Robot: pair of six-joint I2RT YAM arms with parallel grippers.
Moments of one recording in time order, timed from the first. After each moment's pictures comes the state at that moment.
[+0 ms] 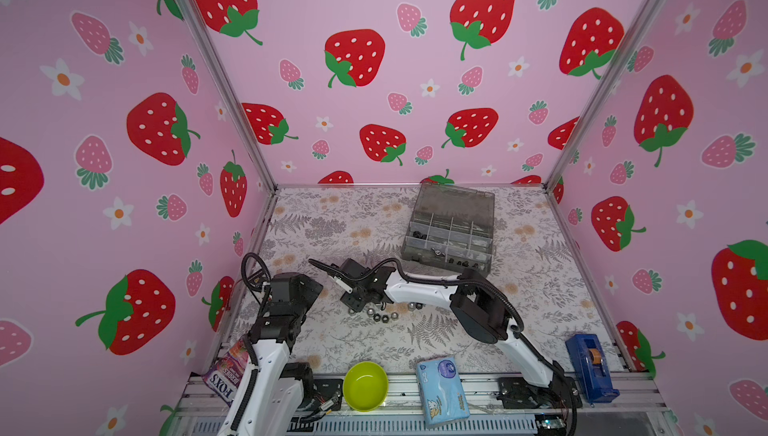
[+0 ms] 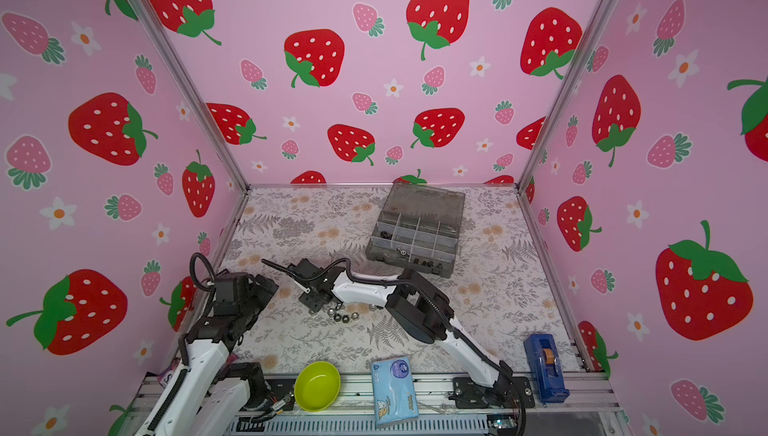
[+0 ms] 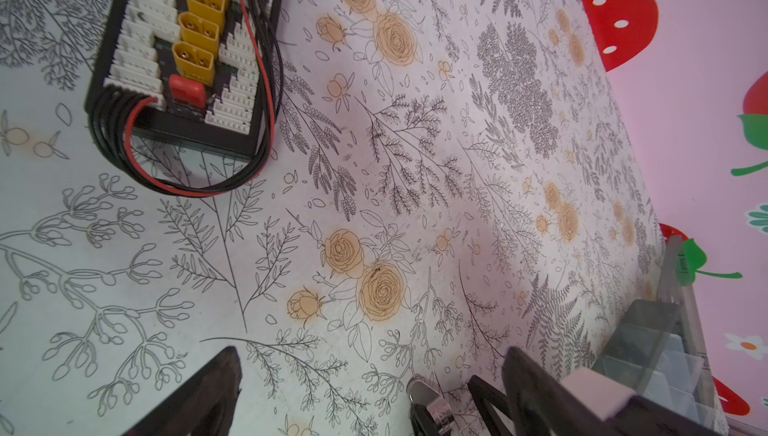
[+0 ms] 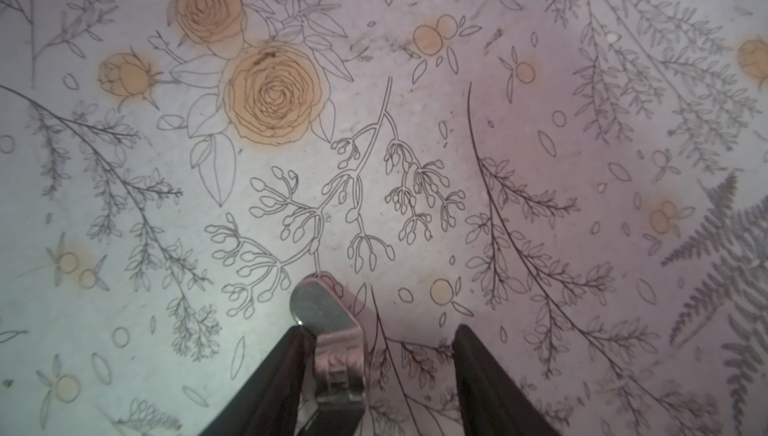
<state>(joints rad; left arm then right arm) 0.05 0.72 0.43 -0.55 -0.10 -0.94 1.24 2.35 1.83 -0.47 0.10 0.02</state>
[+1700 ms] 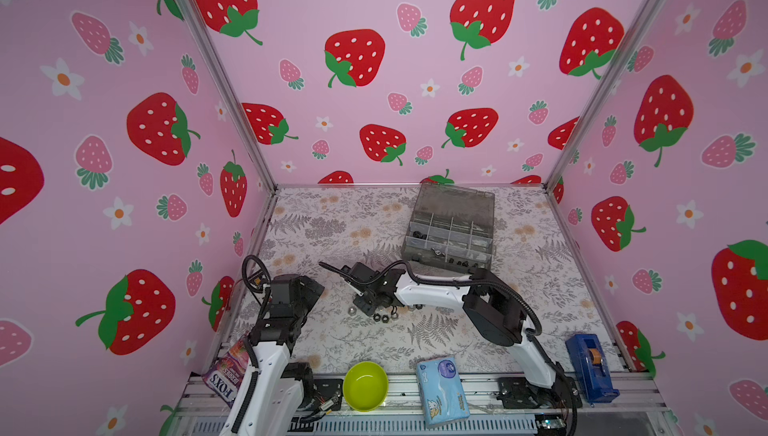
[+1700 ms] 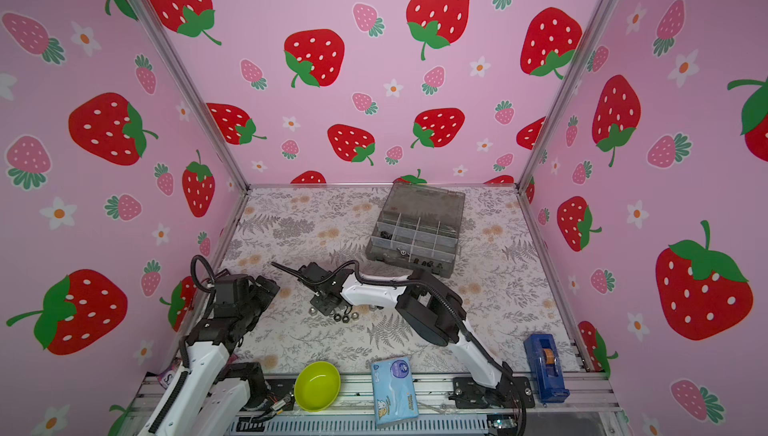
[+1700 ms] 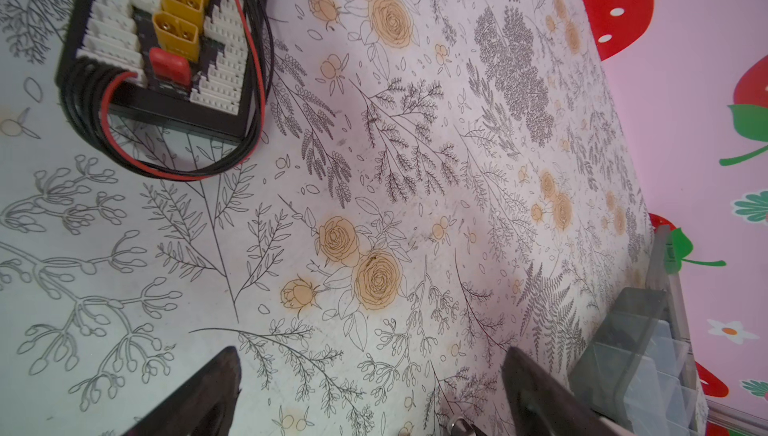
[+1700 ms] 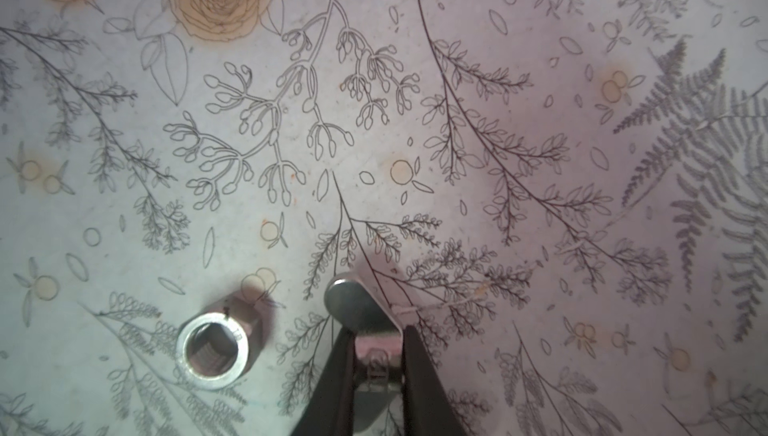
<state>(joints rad) 0.06 0.70 0.42 -0.54 -0.06 -0.95 1.23 2.21 1.65 -0.48 0.14 0.11</state>
